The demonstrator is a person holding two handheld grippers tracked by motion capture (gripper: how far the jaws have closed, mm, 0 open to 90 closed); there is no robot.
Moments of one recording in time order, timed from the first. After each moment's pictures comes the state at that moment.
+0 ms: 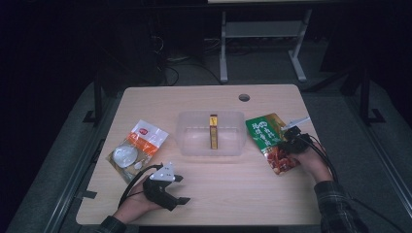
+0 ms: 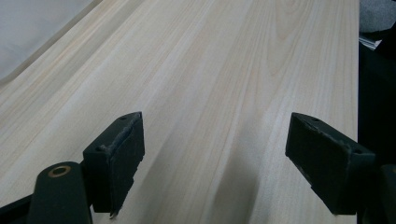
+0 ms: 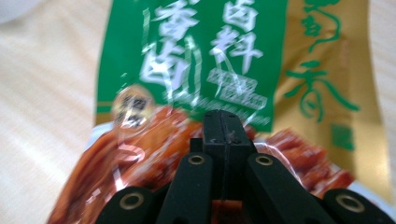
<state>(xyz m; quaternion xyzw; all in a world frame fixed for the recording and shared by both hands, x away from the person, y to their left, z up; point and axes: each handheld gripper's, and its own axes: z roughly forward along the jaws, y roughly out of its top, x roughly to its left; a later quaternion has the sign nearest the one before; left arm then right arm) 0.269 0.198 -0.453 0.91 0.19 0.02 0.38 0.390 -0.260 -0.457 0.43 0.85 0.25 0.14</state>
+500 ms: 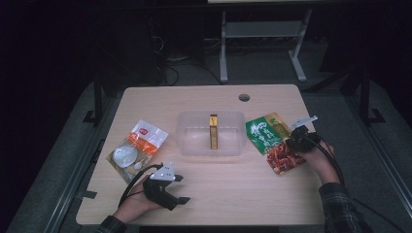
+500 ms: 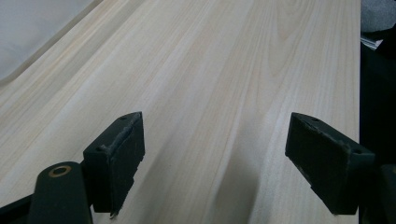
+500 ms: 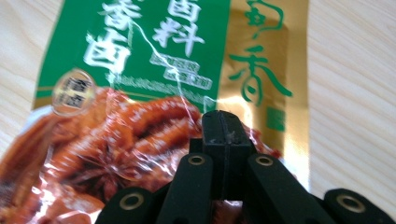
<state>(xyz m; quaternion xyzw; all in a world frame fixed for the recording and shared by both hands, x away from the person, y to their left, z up) 0.270 0.198 -0.454 0.90 0.19 0.02 0.38 0.392 -0.282 -0.452 0.44 0.85 0.23 0.18</state>
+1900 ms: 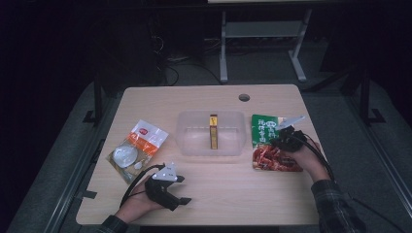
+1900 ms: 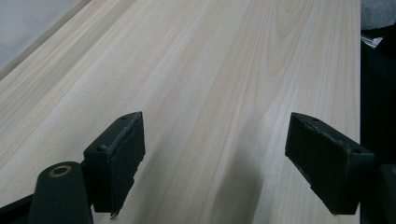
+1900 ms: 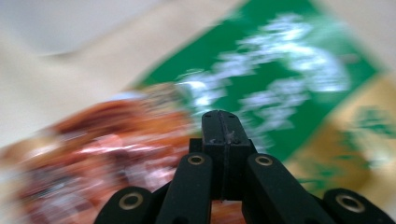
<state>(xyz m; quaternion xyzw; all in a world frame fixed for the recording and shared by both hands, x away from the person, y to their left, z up) 0.271 0.194 -0.456 0.91 0.19 0.01 0.38 0.401 -0.246 -0.446 0.37 0.87 0.29 0.16</state>
